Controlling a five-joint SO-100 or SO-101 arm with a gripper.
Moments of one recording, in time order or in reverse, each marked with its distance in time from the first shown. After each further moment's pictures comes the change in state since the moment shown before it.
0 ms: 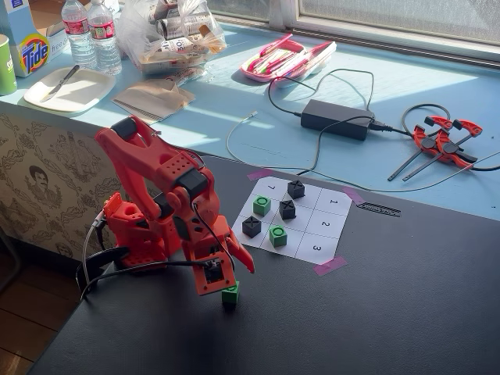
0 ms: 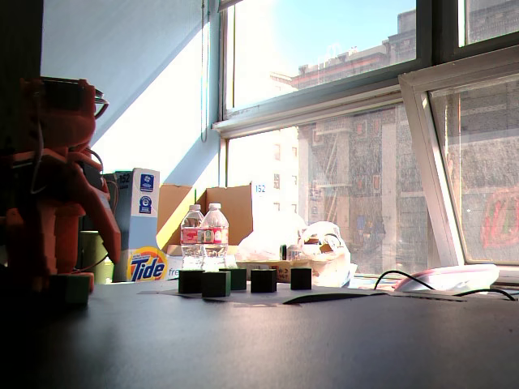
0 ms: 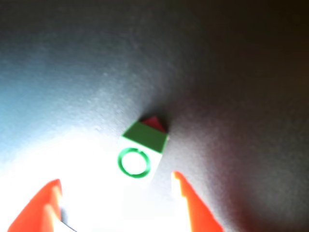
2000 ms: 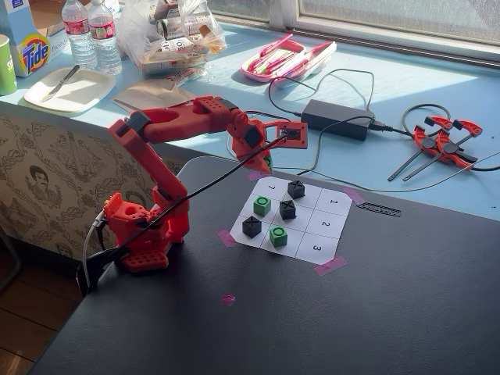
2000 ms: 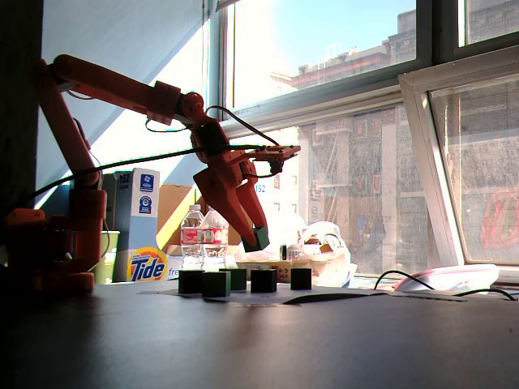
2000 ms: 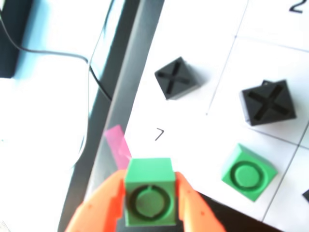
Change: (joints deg) arm -79.5 -22.2 -19.7 -18.6 7.6
